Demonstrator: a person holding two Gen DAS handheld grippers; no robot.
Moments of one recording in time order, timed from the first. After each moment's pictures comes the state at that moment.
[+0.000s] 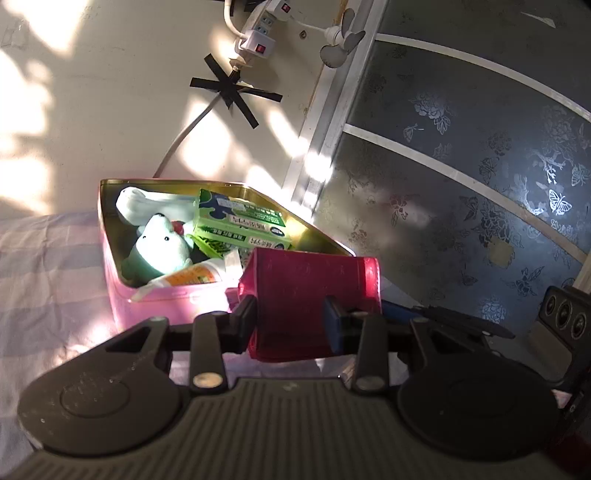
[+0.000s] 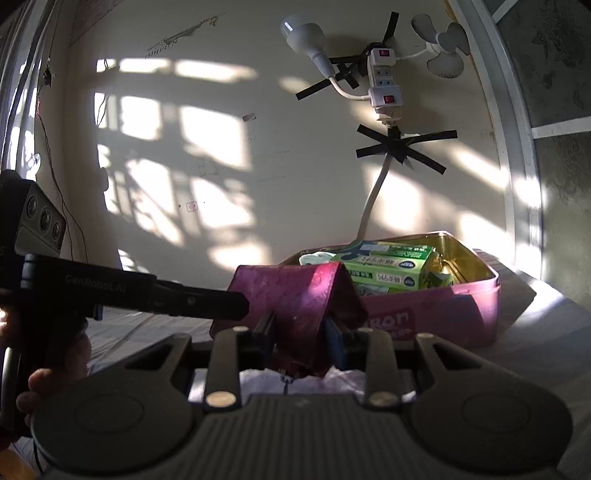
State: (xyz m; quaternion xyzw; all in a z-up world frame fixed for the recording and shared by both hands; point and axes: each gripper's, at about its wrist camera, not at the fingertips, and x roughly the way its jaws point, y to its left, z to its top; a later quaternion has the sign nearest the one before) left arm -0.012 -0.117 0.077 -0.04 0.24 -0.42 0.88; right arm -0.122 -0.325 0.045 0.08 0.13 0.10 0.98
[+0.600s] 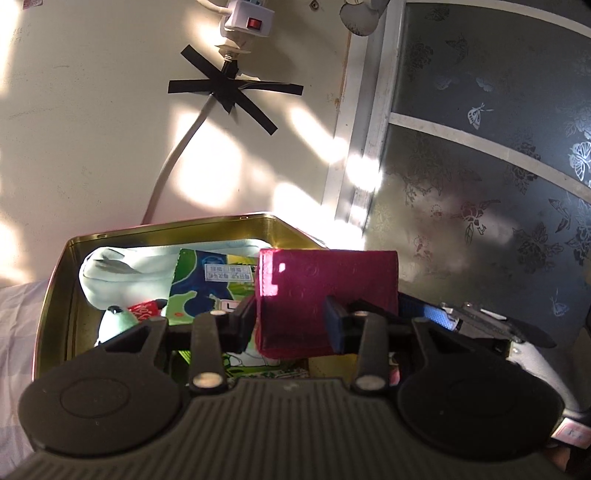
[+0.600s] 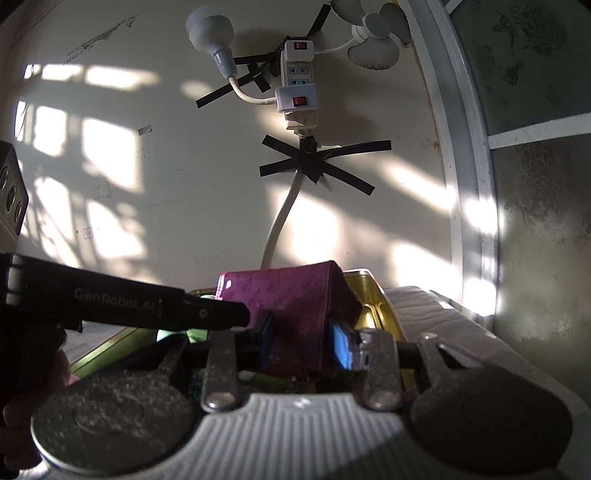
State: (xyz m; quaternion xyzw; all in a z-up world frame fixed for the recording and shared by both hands) left arm 0.075 -0.234 0.073 0.03 0.22 -0.34 0.91; right arm 0.003 -0.404 0.029 0.09 0.12 0.01 0.99
